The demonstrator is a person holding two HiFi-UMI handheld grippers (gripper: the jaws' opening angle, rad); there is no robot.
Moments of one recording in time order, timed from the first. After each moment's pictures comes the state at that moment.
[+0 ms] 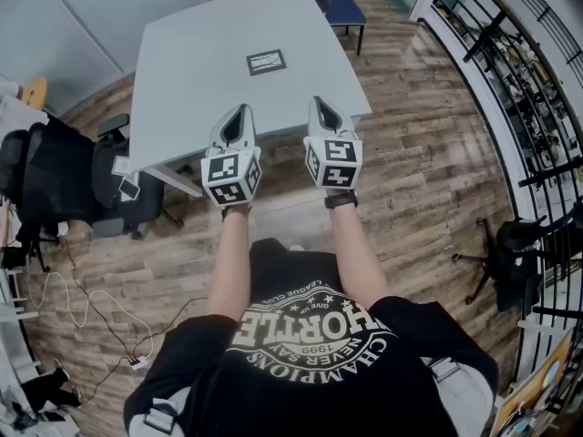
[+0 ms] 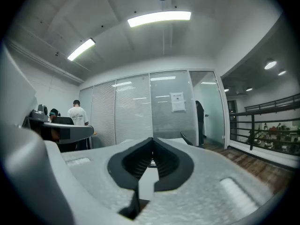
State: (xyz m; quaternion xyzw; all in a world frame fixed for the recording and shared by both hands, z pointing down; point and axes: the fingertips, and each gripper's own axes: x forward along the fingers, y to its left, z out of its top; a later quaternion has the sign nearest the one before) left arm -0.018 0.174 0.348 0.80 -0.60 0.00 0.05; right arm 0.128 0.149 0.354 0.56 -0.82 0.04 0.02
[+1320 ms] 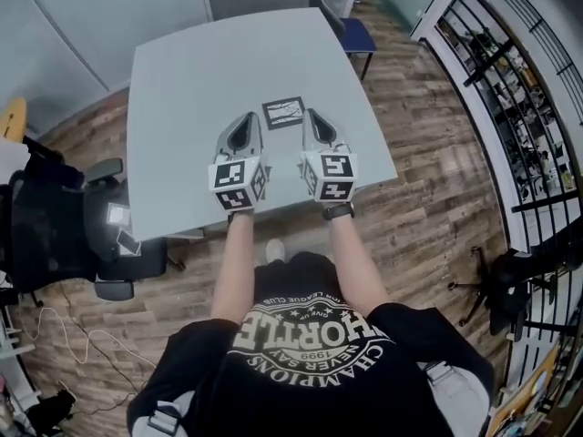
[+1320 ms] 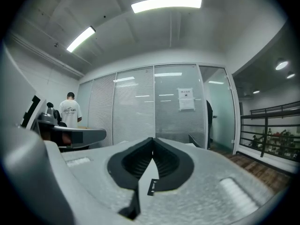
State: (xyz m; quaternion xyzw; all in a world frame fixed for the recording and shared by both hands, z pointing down) left arm -0.135 -0.112 0.385 0.81 -0.58 -0.04 0.09; right arm -0.016 -0.120 0.378 0.55 -0.83 0.02 0.04
